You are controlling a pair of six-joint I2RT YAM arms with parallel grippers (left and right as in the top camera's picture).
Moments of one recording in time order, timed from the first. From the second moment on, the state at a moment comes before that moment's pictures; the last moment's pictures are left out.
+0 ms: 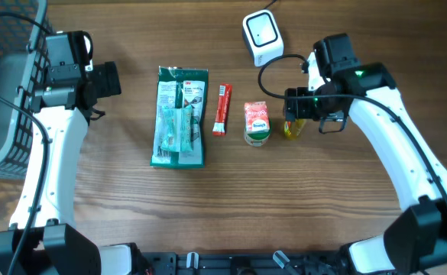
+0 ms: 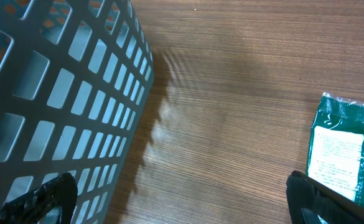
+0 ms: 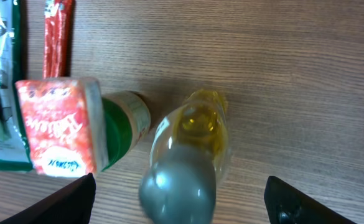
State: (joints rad) left arm 0.10 1.52 1.30 -0.67 -0.26 0.00; right arm 0.24 1.64 1.38 -1.04 -0.12 0.21
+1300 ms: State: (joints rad) left arm 0.10 1.52 1.30 -0.67 -0.26 0.00; right arm 0.30 1.77 1.38 -1.03 0.01 0.38
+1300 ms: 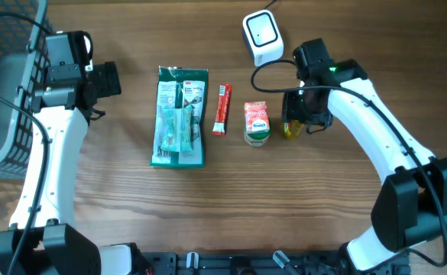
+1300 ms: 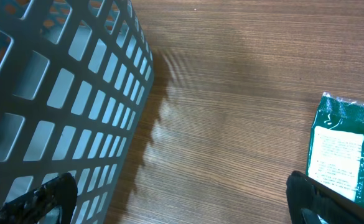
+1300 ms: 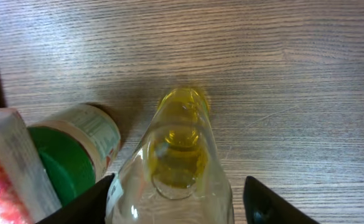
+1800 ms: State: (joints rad) left arm 0.10 1.52 1.30 -0.67 -0.26 0.00; right arm 0.30 1.77 1.38 -1.01 0.05 0.34
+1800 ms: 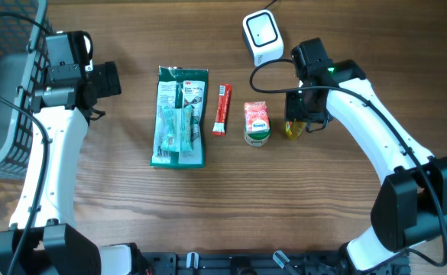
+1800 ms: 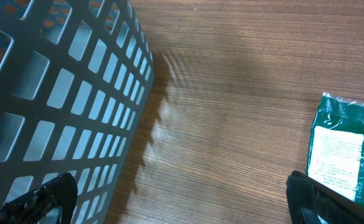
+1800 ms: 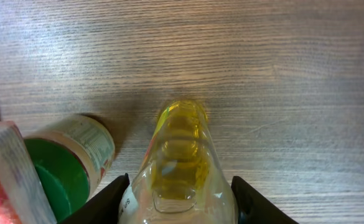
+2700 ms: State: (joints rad) left arm 0.10 1.52 1.30 -0.67 -0.26 0.00; right arm 0.30 1.77 1.38 -1.02 0.07 0.30
